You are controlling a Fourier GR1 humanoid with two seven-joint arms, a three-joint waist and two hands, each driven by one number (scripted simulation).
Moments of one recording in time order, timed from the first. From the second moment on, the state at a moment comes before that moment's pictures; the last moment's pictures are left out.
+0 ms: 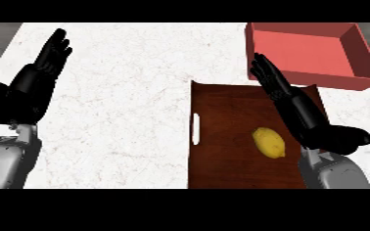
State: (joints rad) left arm -0.29 0.42 -0.02 -1.62 0.09 0.09 0.20; right arm -0.22 -0.22 0.17 -1.71 -0.15 0.12 0.06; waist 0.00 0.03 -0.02
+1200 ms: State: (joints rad) left arm -0.06 0.20 0.01 -1.36 0.05 0.23 0.04; right arm 0.22 -0.61 -0.13 -1.95 0.28 0.07 -0.04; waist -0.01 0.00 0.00
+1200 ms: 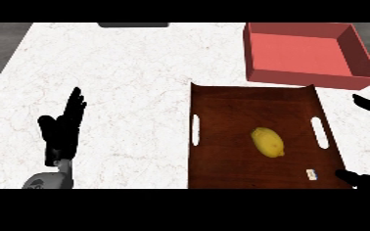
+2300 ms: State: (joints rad) left arm -0.09 0.17 0.03 -1.32 0.02 0.22 0.03; right arm 0.01 -0.55 0.20 -2.14 0.45 0.47 0.70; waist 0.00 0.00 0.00
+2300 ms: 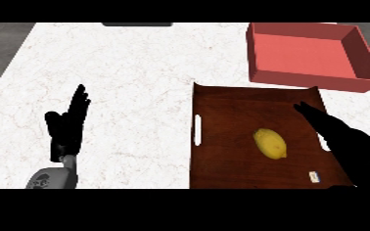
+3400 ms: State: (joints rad) left arm -0.08 0.14 0.06 -1.33 -0.02 0.19 0.03; right arm -0.09 -0.28 0.27 -2.00 0.69 0.57 0.81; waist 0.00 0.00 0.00
